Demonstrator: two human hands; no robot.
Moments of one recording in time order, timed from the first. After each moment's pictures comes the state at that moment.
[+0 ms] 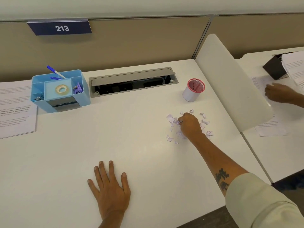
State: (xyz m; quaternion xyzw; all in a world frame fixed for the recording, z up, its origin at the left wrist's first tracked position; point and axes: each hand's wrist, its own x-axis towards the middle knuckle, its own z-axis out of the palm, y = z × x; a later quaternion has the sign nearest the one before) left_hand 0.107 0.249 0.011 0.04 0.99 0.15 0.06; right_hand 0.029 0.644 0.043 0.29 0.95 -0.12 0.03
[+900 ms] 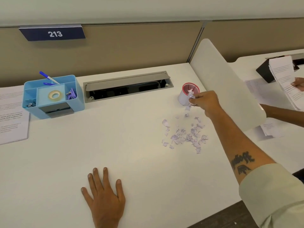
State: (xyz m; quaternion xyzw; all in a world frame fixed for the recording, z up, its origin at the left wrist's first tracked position) left_hand 0.106 0.251 0.013 0.04 0.99 0.15 0.05; right_hand -0.009 0.740 0.144 0.42 0.76 -0.47 -0.13
